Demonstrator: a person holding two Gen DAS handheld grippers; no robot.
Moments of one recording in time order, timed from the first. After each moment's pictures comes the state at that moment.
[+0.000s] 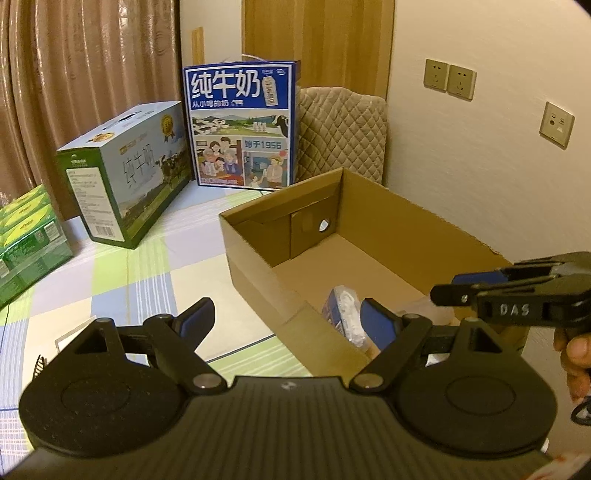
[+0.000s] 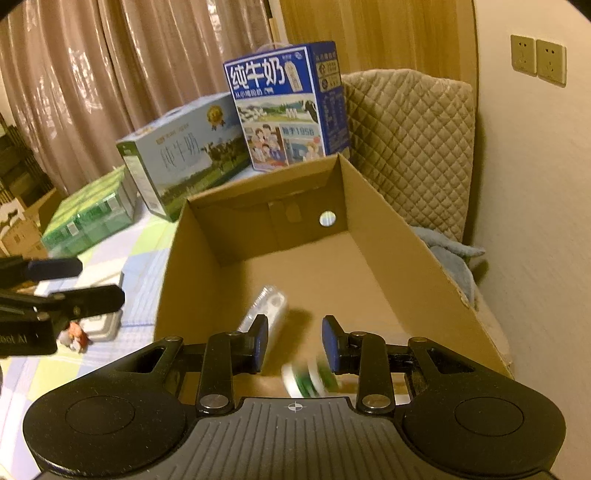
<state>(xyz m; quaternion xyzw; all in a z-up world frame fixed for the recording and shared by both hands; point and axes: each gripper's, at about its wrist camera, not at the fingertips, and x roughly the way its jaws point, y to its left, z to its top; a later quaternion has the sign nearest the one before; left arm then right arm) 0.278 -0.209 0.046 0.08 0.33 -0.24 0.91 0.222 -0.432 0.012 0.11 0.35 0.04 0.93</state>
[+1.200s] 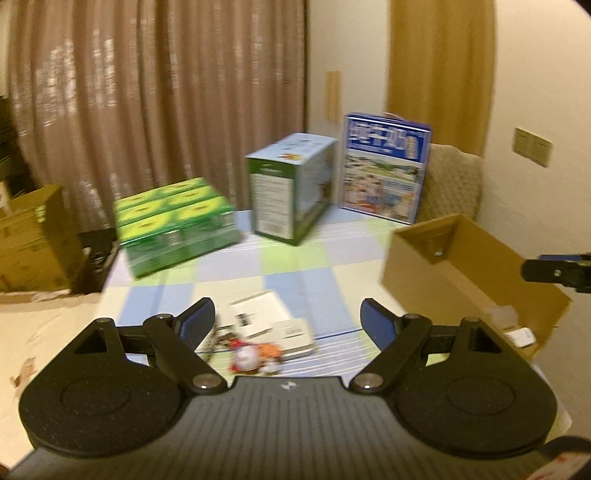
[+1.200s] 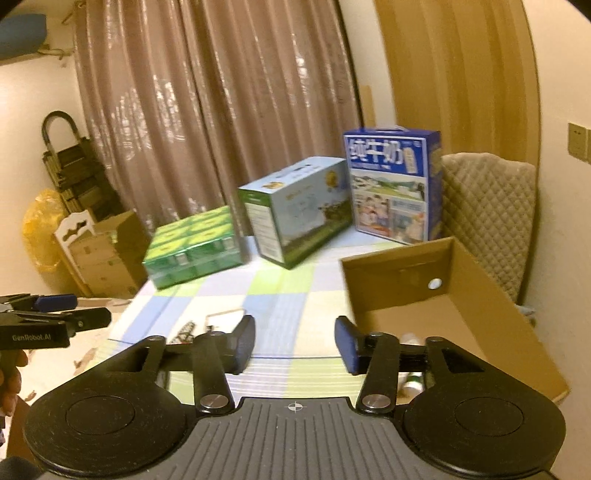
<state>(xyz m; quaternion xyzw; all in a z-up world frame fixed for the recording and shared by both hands) 0.185 0.003 0.127 0.03 0.29 -0.09 0.95 0.151 -0.292 0.115 0.09 0.27 0.12 0.95</state>
